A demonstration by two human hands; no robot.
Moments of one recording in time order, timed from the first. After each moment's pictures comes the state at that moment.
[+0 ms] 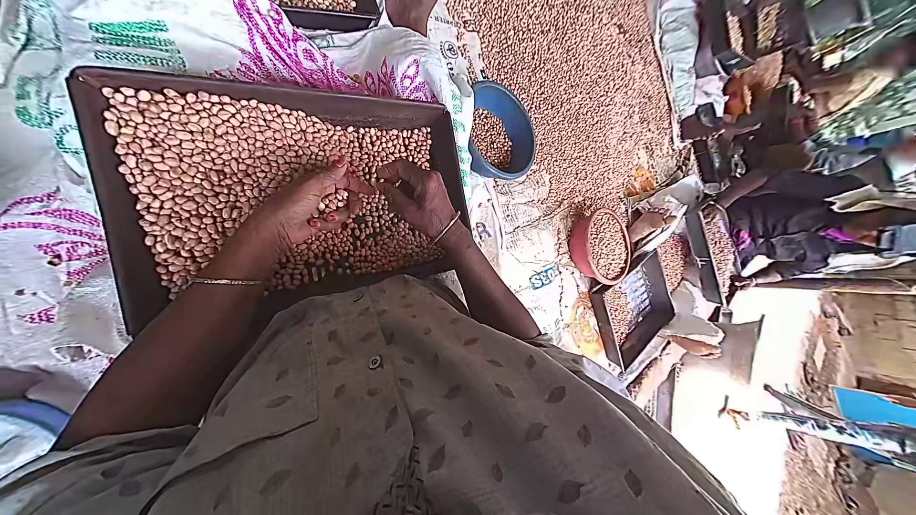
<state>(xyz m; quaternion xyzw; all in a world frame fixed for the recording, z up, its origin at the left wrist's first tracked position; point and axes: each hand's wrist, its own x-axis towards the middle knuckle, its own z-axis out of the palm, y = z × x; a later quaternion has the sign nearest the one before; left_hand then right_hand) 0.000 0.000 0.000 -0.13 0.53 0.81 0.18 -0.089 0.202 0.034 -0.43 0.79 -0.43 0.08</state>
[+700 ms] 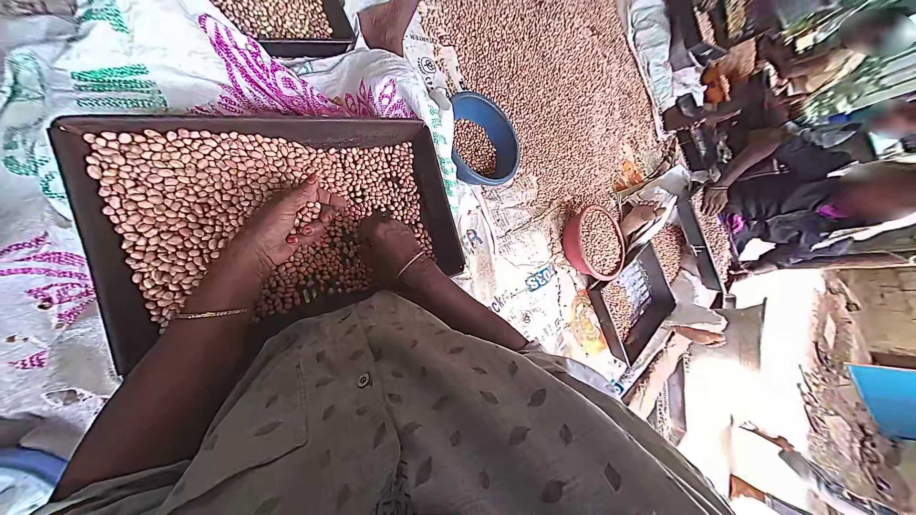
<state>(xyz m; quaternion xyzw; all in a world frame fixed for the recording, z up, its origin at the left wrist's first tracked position) -0.002 -0.007 0.002 -0.16 0.55 0.81 0.14 -0.047 0.188 0.025 -0.35 0.91 -0.11 0.19</state>
